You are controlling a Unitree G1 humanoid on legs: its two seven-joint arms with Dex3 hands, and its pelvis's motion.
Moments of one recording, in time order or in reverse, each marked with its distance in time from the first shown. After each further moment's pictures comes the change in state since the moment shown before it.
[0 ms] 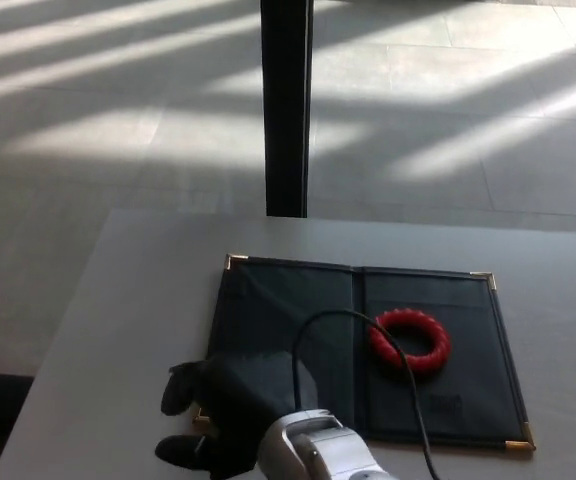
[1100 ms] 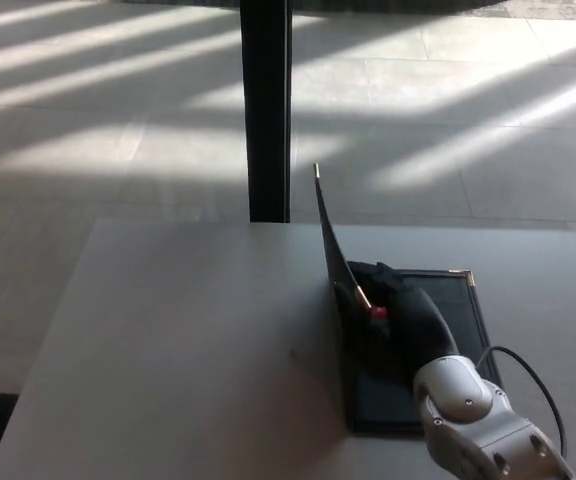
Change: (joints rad) left_arm 0.060 0.001 0.060 -0.001 -0.004 0.000 -0.007; right_arm 0.218 -0.008 -0.794 -0.023 0.566 -0.161 -0.056
